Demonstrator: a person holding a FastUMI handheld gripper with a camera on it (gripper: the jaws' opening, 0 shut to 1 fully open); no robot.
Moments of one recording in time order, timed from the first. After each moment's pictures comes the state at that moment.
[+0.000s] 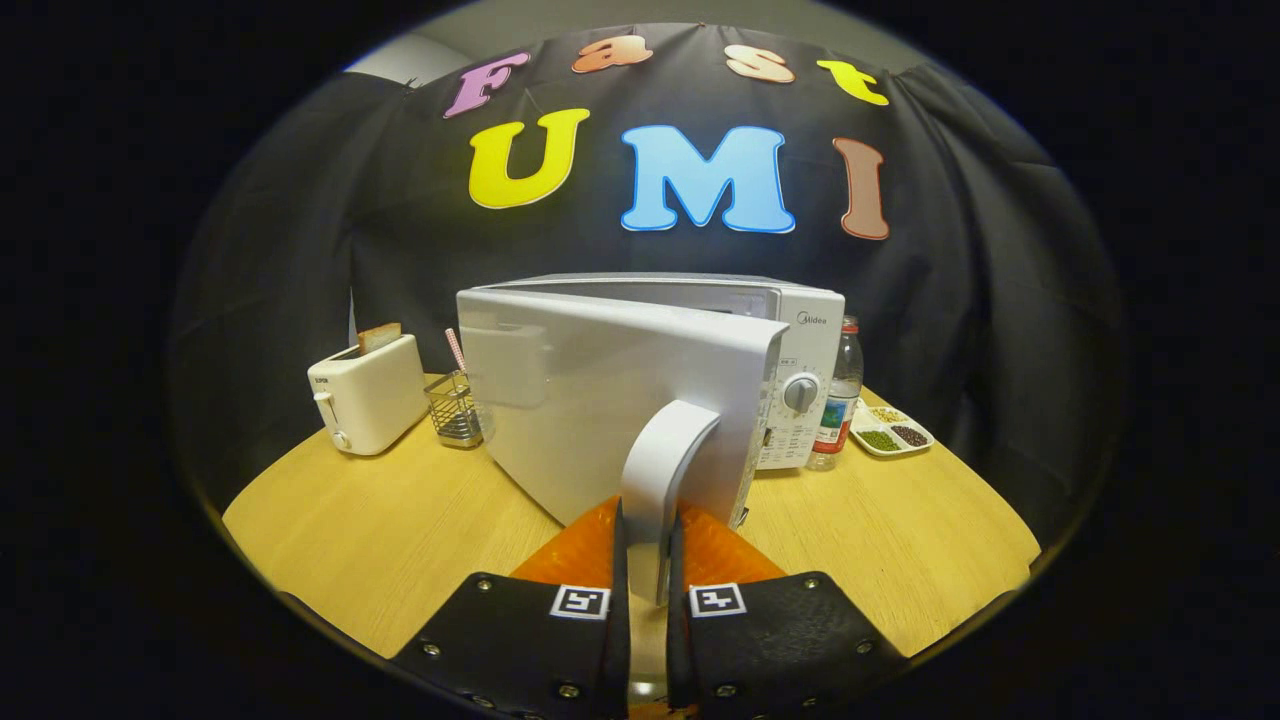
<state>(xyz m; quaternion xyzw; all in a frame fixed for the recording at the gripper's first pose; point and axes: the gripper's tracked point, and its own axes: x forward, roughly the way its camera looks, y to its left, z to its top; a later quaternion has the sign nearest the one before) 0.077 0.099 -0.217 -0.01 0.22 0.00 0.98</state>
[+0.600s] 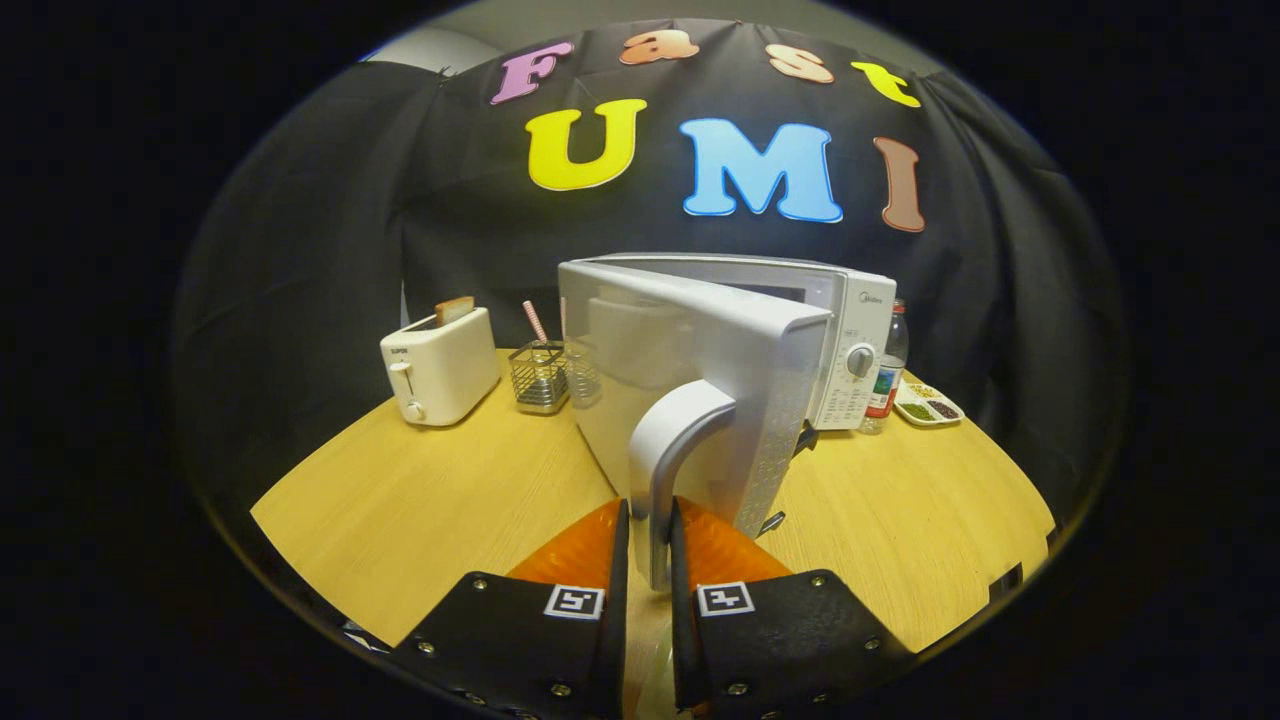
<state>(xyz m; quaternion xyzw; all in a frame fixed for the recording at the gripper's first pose) 0.015 0.190 -0.222 -0.02 0.25 0.05 0.97</state>
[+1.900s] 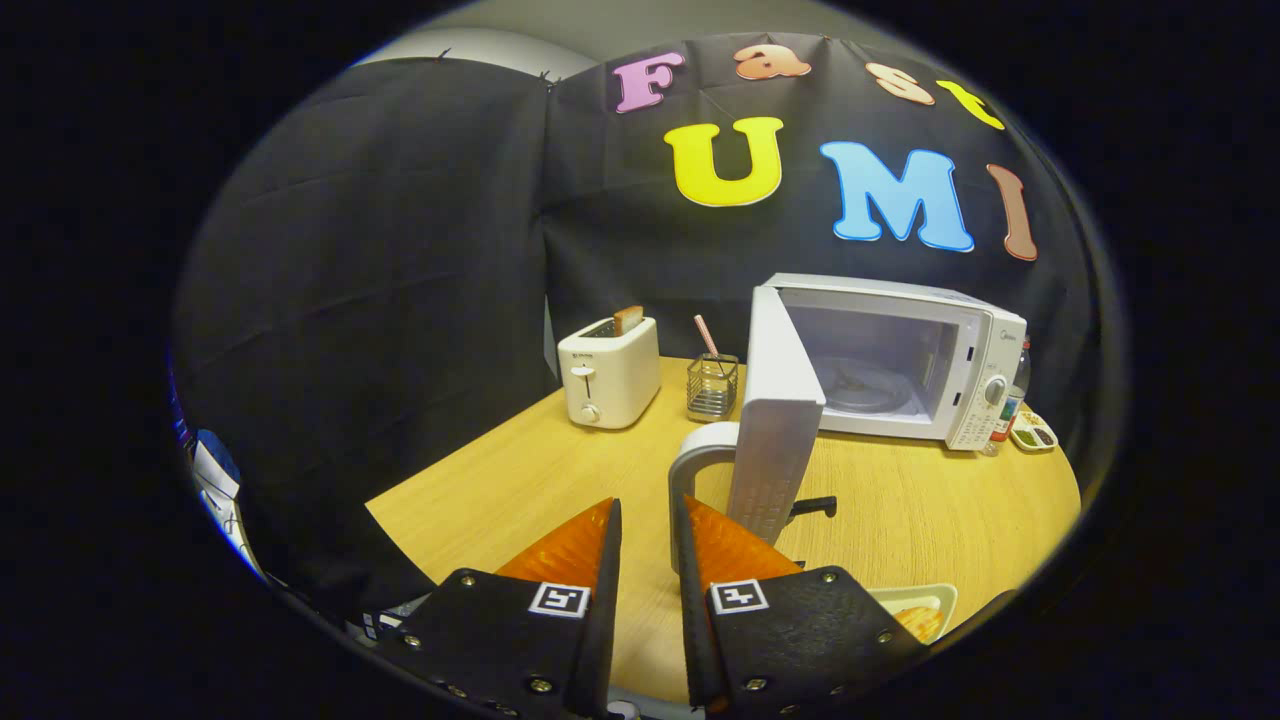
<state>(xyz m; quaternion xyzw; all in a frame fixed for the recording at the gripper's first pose) -0.045 0.314 -0.165 -0.01 0.21 0.23 0.95</state>
